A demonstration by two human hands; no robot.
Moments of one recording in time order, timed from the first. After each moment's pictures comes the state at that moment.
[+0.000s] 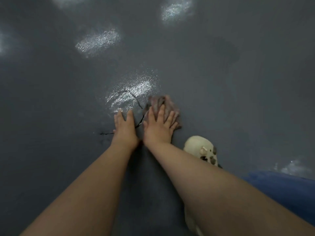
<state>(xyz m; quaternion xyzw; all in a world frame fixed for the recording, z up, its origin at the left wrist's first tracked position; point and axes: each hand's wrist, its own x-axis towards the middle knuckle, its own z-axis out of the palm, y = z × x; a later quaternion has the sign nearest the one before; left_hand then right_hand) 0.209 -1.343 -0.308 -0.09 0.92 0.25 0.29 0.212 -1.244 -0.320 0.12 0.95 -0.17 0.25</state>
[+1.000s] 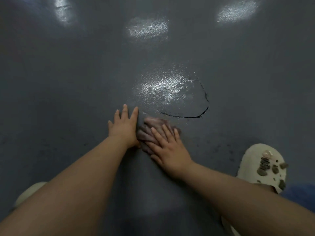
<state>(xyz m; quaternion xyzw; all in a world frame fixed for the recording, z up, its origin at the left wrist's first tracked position) 0.276 -1.503 -0.291 -0.14 0.92 0.06 0.37 0.298 -1.323 -0.343 -0.41 0.89 -0.07 0.18</state>
